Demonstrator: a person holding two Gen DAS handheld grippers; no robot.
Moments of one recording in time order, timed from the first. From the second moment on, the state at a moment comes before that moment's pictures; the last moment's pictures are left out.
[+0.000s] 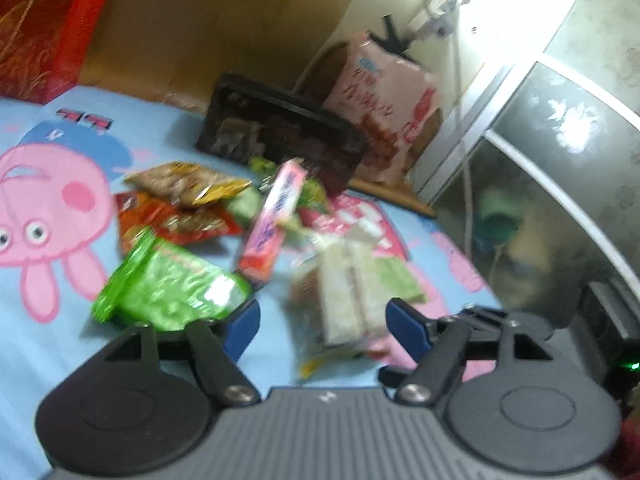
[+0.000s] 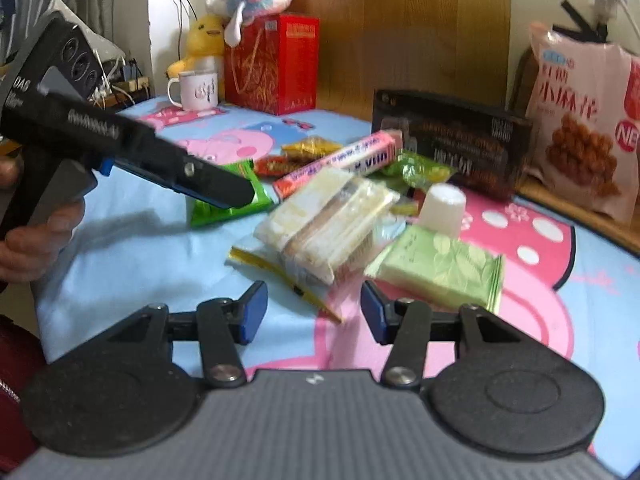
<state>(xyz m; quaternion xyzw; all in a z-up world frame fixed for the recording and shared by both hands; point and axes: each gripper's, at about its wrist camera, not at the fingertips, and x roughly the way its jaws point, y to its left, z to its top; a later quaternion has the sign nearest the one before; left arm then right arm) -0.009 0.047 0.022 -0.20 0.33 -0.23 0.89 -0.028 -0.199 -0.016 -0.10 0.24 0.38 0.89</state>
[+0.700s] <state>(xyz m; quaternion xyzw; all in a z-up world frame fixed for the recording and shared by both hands) 0.010 0.034 0.006 -0.22 0.36 -0.26 0.87 -0.033 -0.189 -0.008 -0.08 0.20 0.37 0.90</state>
